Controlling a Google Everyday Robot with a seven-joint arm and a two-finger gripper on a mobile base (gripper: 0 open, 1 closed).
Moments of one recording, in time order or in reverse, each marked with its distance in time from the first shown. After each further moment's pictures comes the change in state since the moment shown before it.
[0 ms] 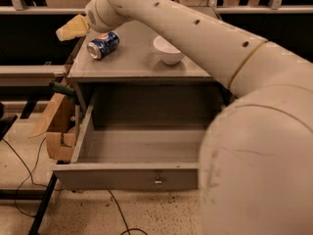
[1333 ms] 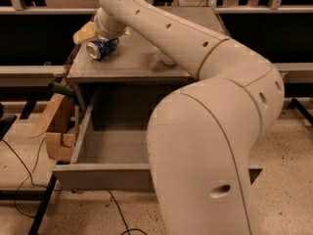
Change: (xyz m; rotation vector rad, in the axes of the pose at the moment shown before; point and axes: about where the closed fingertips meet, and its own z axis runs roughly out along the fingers) arm 0.034 -0.062 0.055 0.174 0.143 0.230
